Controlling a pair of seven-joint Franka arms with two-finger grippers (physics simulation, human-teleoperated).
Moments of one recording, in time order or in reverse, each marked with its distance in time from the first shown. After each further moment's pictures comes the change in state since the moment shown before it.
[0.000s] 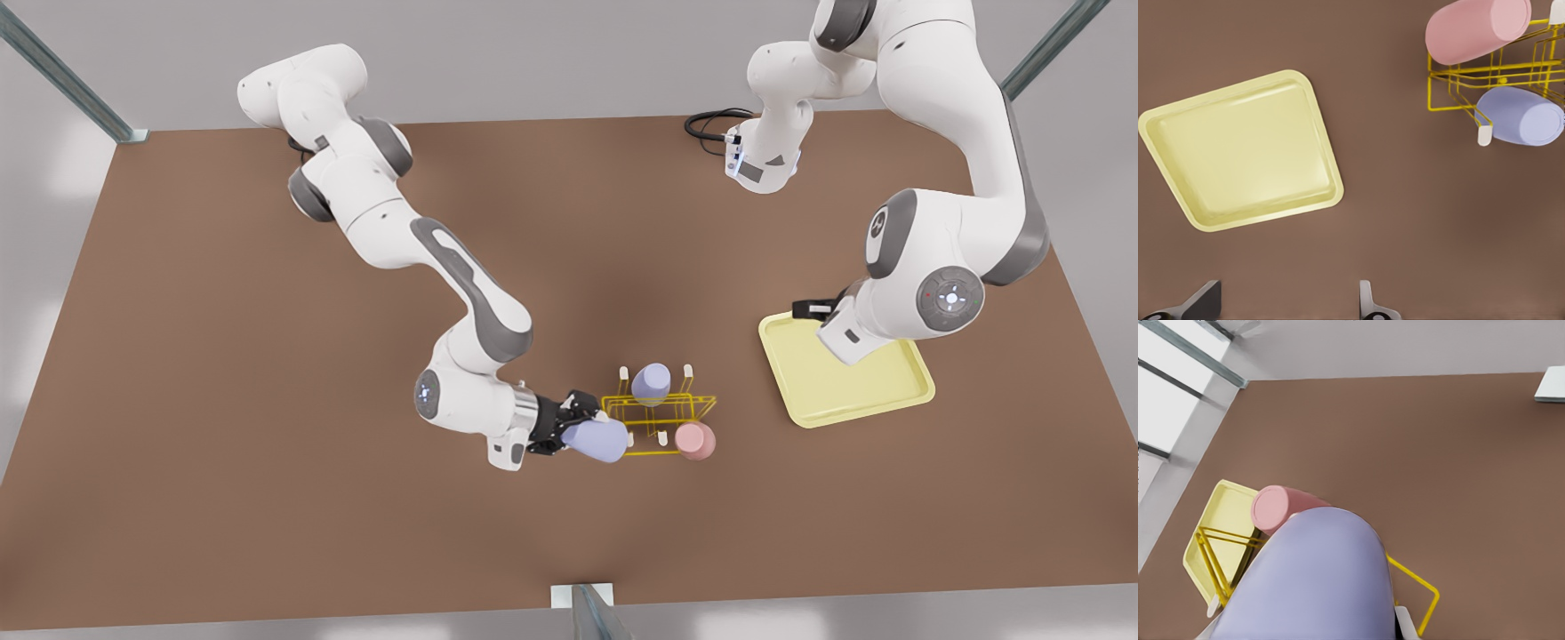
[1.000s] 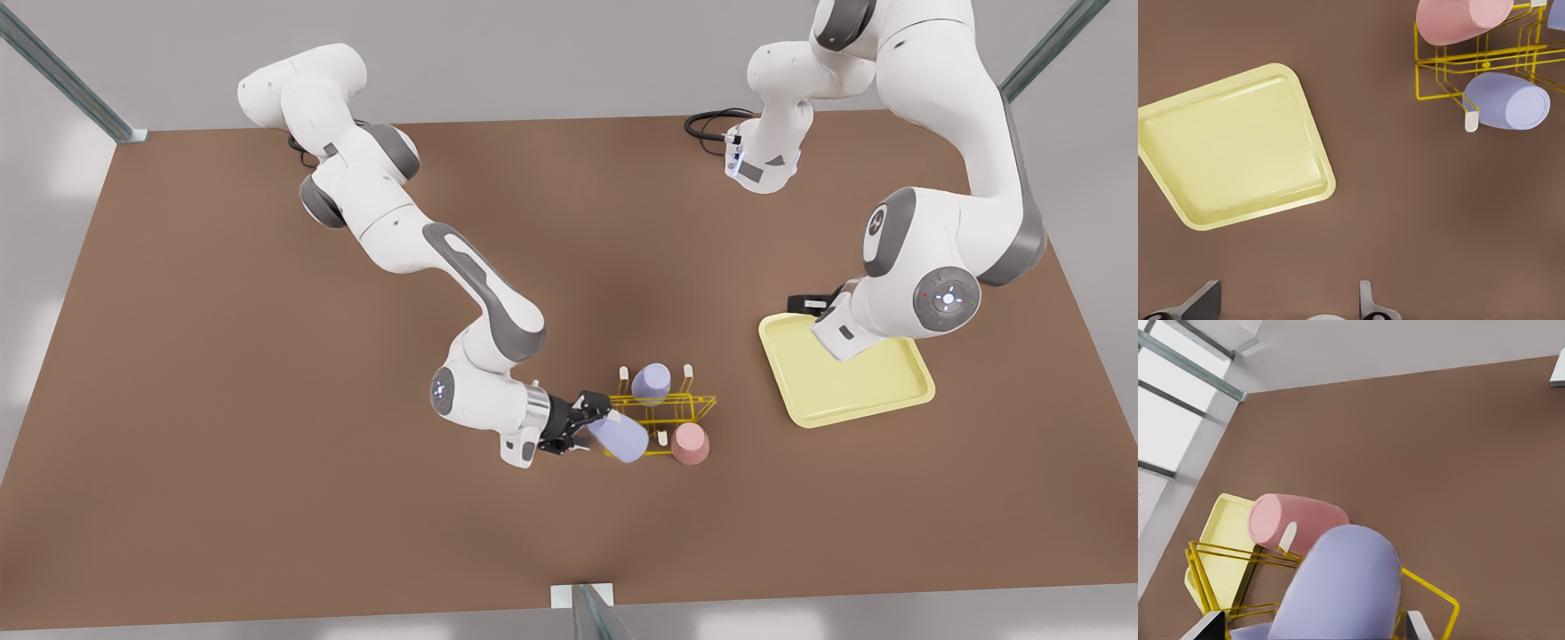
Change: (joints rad) left arm 0.006 0.002 -0.014 0.006 -0.014 -0.021 0.023; right arm 0.019 0.047 0.038 0.027 -0.003 0.069 0.039
